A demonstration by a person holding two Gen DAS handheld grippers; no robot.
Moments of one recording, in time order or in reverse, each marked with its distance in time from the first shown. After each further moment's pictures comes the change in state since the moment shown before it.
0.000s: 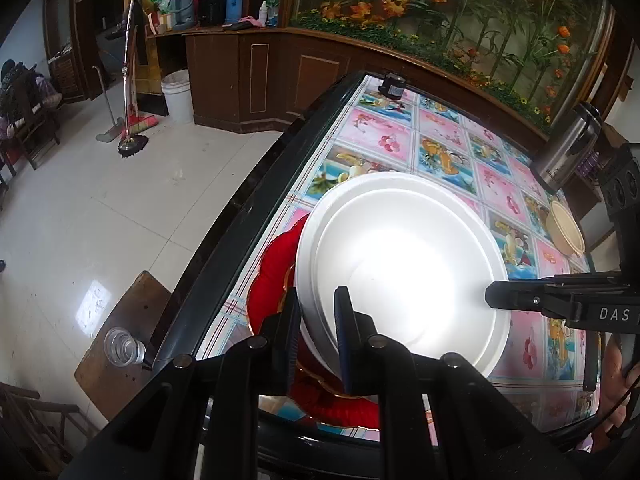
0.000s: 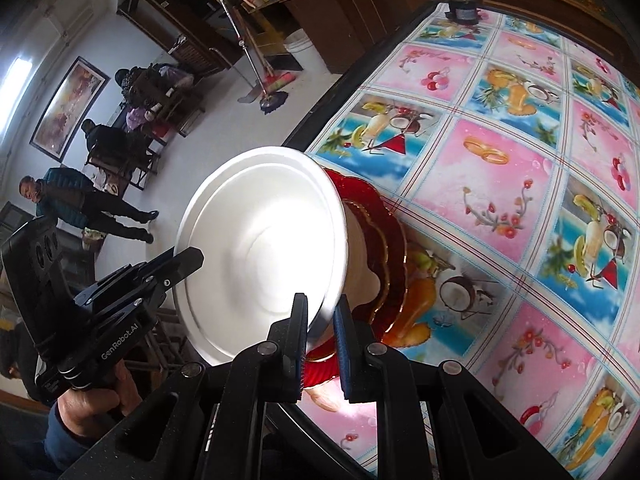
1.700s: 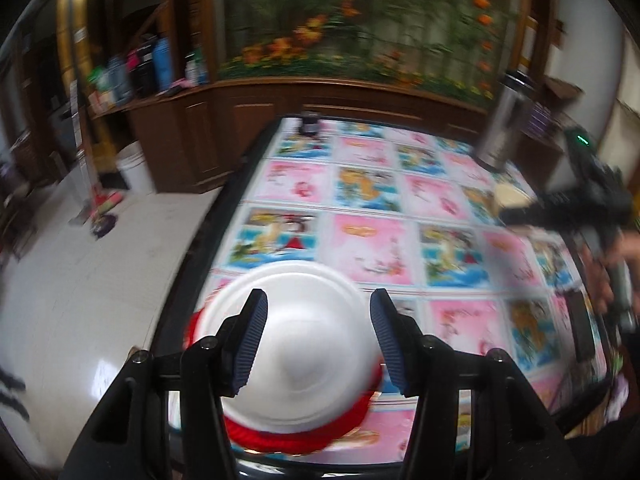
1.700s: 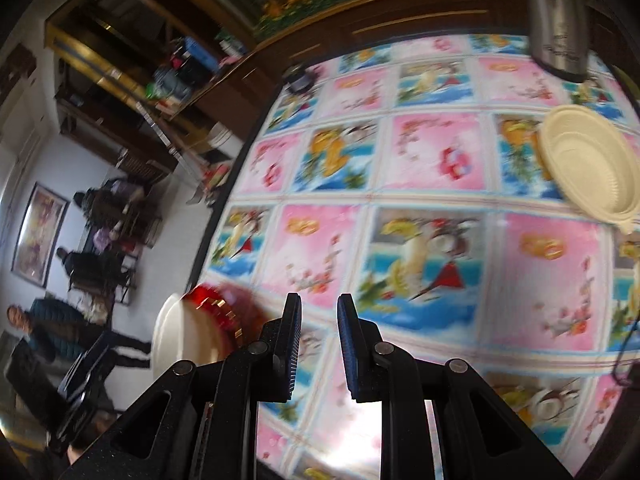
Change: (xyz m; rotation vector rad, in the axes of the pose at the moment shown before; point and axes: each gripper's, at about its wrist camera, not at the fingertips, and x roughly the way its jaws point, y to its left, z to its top) left arm -0.034 -0.108 0.020 0.288 -0.122 -0.079; right arm -0.128 -0.181 -0.007 0.382 -0.279 -0.130
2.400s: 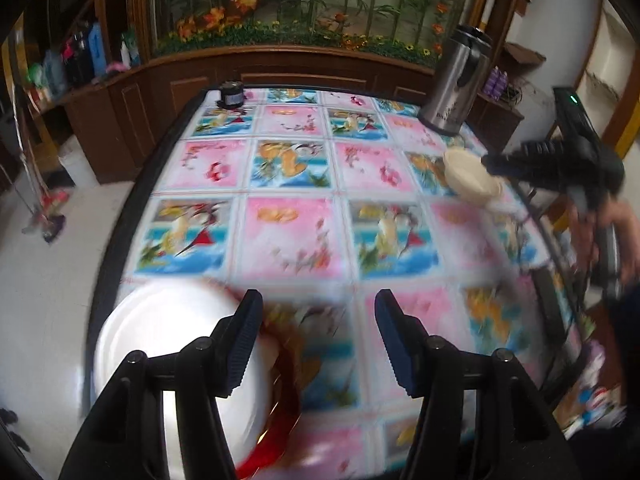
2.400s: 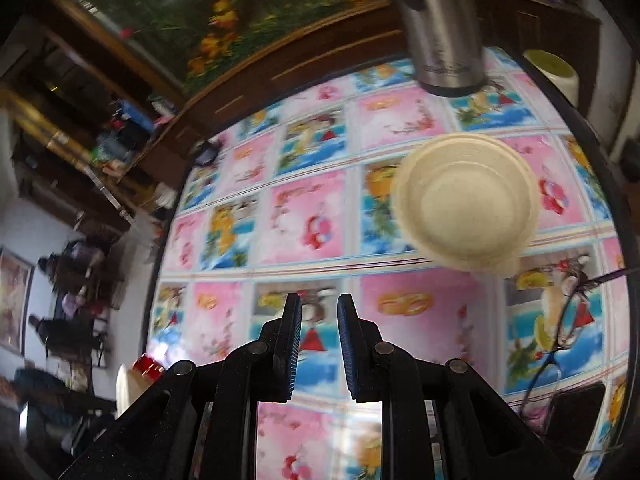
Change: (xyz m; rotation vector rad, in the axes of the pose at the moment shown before) left arm 0.067 -0.054 0.035 0.033 0.133 -0.169; right arm -0.042 -0.072 0.035 0.087 -0.117 -0.066
